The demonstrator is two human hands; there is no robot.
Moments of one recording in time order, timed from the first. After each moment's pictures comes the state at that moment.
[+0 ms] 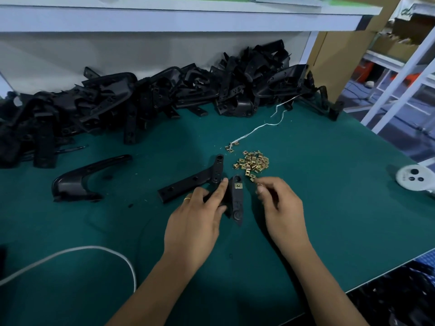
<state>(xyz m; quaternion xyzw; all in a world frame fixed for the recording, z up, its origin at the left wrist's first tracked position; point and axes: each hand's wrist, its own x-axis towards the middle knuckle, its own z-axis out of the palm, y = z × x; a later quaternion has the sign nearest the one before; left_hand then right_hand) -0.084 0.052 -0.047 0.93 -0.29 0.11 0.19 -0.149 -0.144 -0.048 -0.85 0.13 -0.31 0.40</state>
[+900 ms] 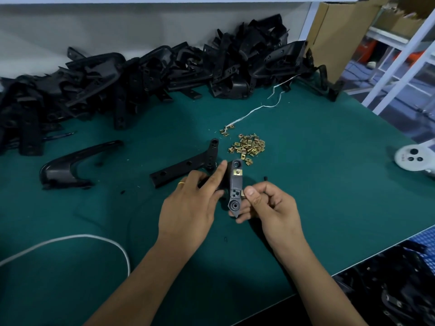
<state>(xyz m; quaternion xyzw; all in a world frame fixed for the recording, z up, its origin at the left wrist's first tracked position) -0.089 0.051 -0.043 0.91 -0.32 0.14 0.22 -0.179 -0.105 -0.037 -0.63 0.14 -0.18 0.74</state>
